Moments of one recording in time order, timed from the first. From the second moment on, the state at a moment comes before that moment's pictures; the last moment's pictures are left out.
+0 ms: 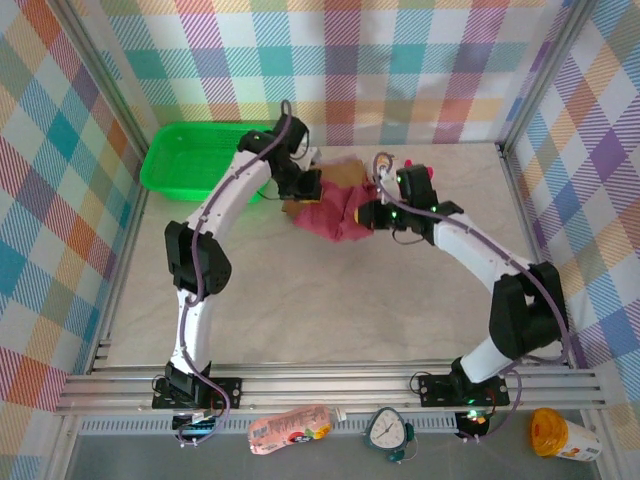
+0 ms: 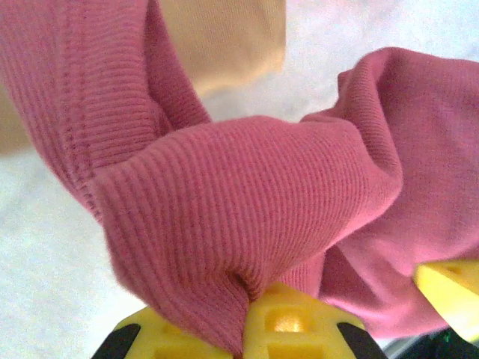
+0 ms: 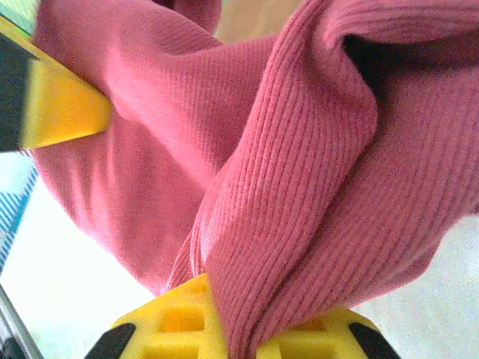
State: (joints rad) left arm -0.43 2.19 2.30 -1.26 0.34 -0.29; right arm 0.39 1.58 1.19 -0.33 -0.47 0.34
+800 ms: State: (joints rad) left arm -0.25 2.66 2.66 -1.13 0.35 -0.24; right arm 0.29 2.21 1.77 -0.43 -0.56 0.26
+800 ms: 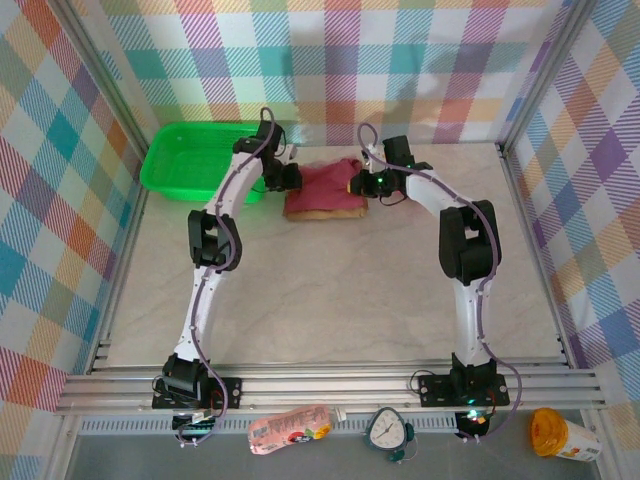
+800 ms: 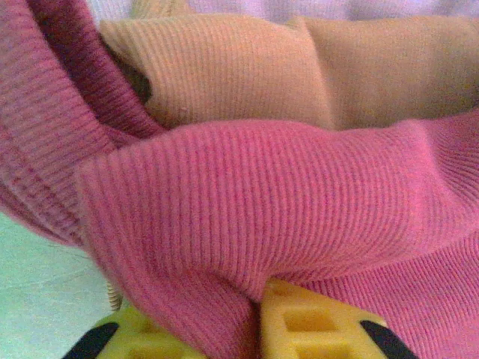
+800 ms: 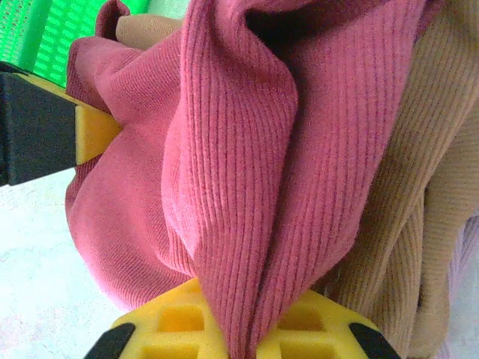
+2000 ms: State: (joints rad) left arm -0.16 1.49 0.91 -0.49 0.05 -0.22; right arm -0.03 1.47 0.67 0.12 -0.28 0.10
